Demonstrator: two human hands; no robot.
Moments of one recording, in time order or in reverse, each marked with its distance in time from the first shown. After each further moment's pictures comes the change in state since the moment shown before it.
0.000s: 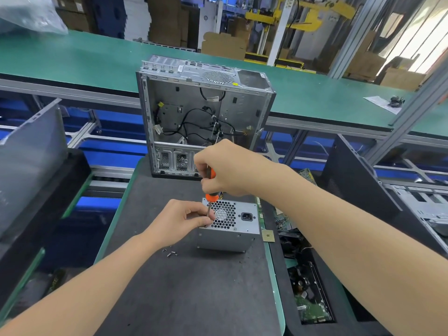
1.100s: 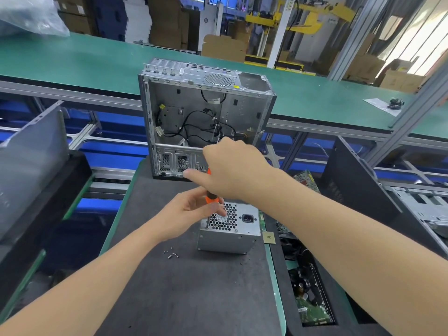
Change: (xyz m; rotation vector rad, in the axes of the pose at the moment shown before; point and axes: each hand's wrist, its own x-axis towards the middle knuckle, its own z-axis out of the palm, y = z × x) left_hand 0.006 0.029 -0.009 -0.215 -0.144 0.035; right_hand 0.002 -0.006 0.010 -0.187 0.211 0.167
